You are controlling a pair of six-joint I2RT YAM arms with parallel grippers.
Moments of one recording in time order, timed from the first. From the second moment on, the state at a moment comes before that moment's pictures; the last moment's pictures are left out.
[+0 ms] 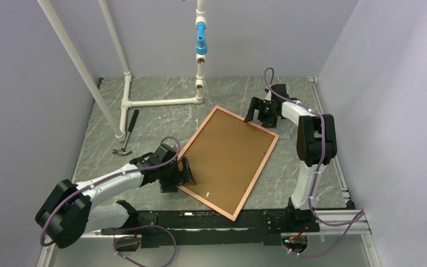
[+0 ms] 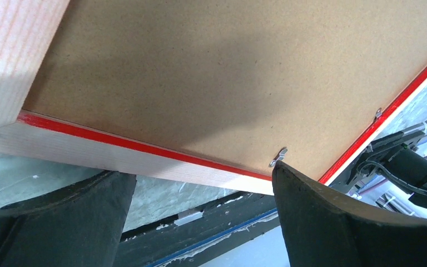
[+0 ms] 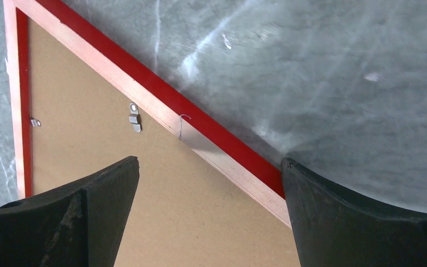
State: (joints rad) left arm -0.68 1.14 0.49 -0.39 0.21 -0.95; right arm 0.10 2.03 1.42 -0.46 -0.36 0.32
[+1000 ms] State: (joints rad) left arm -0.37 1.74 1.10 -0.62 0.02 -0.54; right arm 0.15 1.28 0.57 -0.29 -0.26 0.43
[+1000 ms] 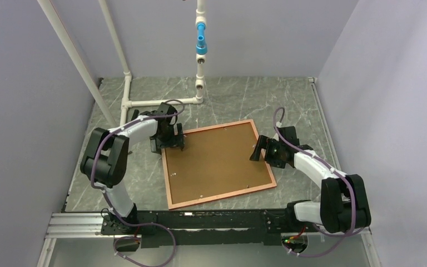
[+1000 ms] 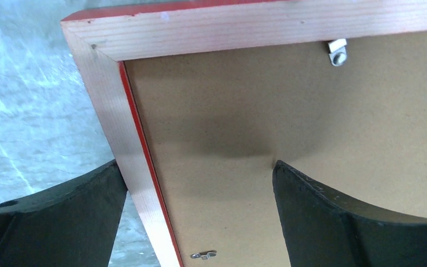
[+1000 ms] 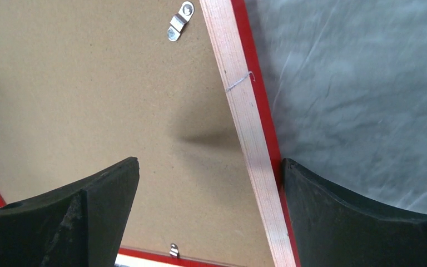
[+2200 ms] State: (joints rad) left arm -0.39 1.57 1.10 -0.90 -0.03 -0.54; right arm 0.22 1.48 0.77 -0.54 -0.33 0.45
